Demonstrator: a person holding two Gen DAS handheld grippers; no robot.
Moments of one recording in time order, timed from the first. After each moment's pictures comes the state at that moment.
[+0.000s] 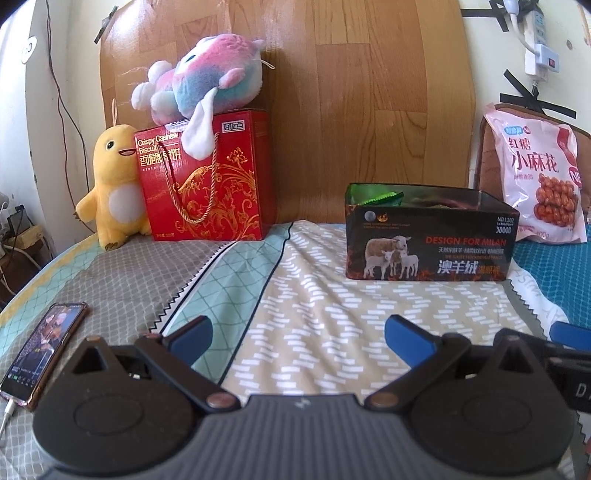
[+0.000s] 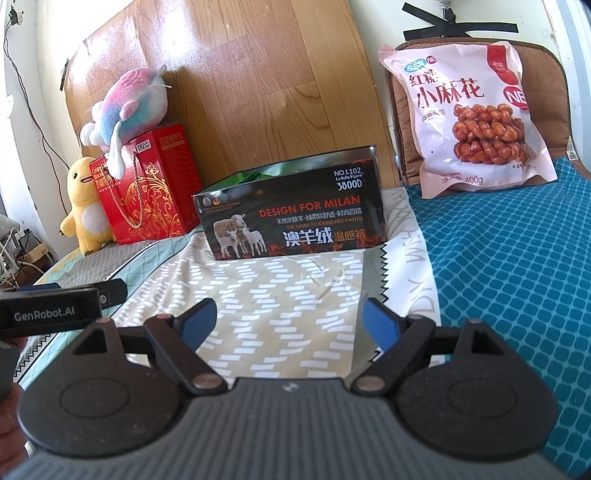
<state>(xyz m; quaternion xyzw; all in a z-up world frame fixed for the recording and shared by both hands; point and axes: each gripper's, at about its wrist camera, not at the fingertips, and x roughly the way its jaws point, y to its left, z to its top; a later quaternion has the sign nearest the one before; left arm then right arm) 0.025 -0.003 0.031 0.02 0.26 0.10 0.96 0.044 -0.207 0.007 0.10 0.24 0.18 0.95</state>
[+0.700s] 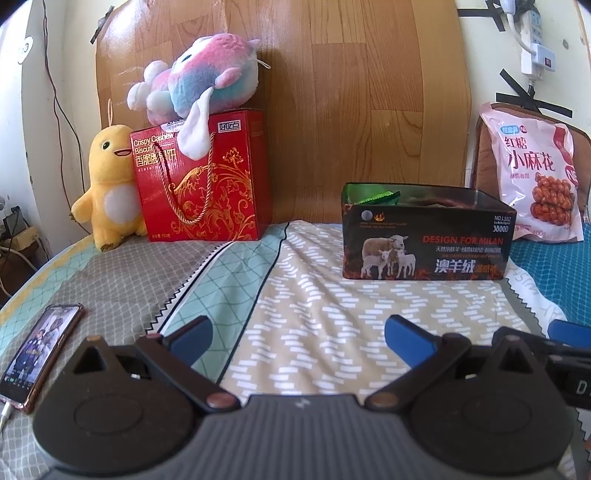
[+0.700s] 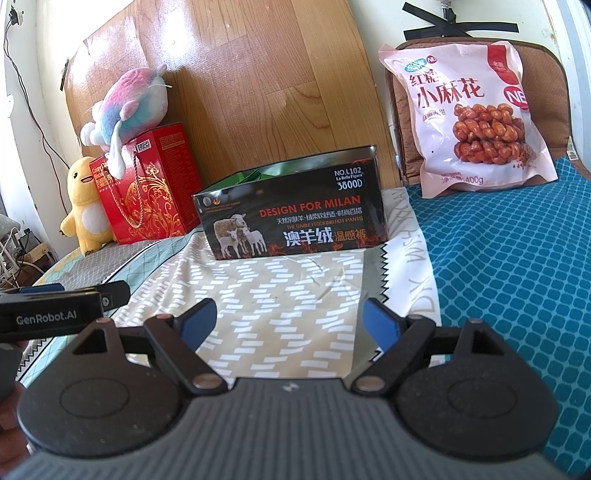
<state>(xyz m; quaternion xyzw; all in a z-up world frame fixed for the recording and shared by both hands) 0.026 -0.002 0.030 0.02 0.25 0.09 0.96 0.044 -0.207 0.007 0.10 0.24 0.18 0.95</state>
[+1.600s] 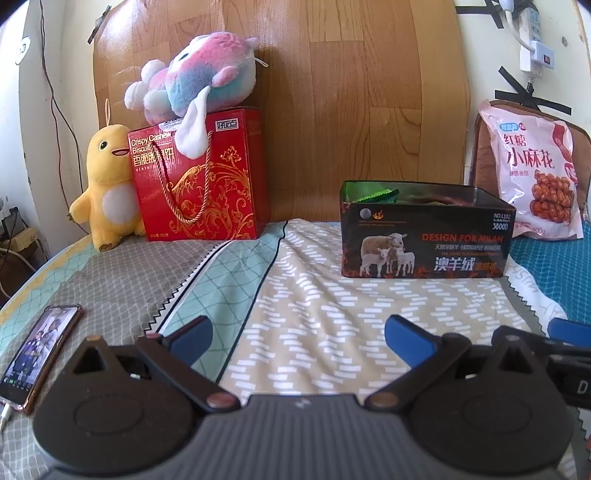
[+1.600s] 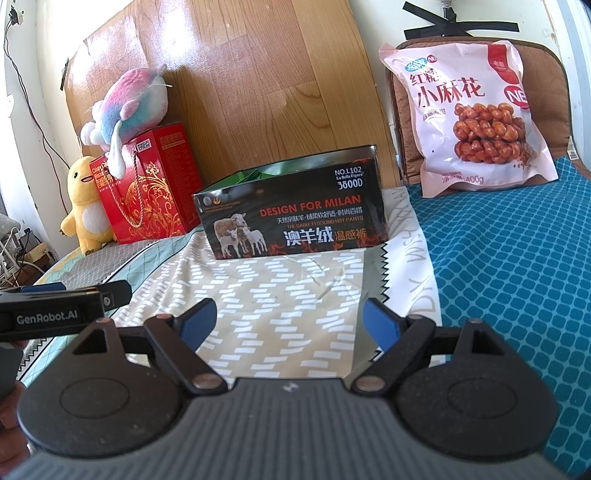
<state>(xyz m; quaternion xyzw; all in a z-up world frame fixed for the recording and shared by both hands) 0.028 -0.002 0.029 0.02 0.26 0.09 0.96 0.043 -0.207 0.007 0.10 0.24 0.18 0.95</state>
